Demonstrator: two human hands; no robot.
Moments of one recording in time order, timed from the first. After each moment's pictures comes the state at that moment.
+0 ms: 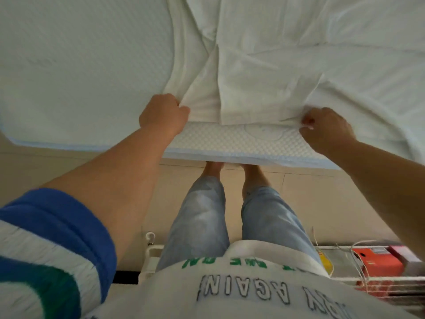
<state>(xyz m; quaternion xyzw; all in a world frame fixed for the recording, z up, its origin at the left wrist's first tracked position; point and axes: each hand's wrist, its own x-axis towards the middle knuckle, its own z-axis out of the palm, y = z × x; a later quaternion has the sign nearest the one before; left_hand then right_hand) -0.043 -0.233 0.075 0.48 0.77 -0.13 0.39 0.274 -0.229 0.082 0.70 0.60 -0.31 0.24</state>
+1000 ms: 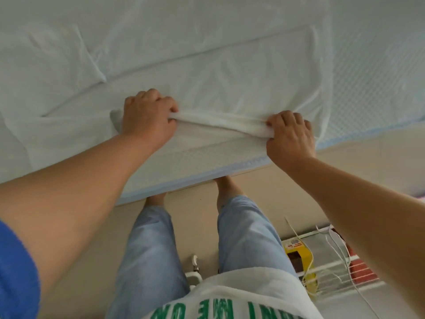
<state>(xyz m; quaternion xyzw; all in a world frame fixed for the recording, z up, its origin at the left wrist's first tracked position) 0.308 -0.168 0.062 0.77 0.57 -0.13 0.25 0.570 -0.274 0.064 0.76 0.60 -0.24 0.12</state>
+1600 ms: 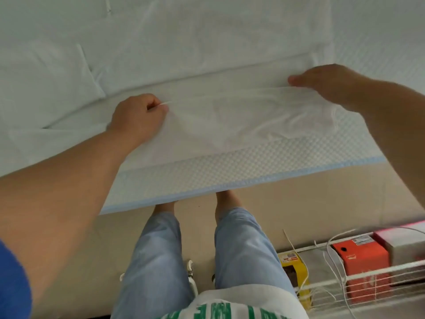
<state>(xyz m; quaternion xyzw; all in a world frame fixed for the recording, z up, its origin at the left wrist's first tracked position) 0.312 -0.124 0.061 0.62 0.68 -0.10 0.37 0.670 -0.125 0.067 0.76 0.39 -0.52 0.05</state>
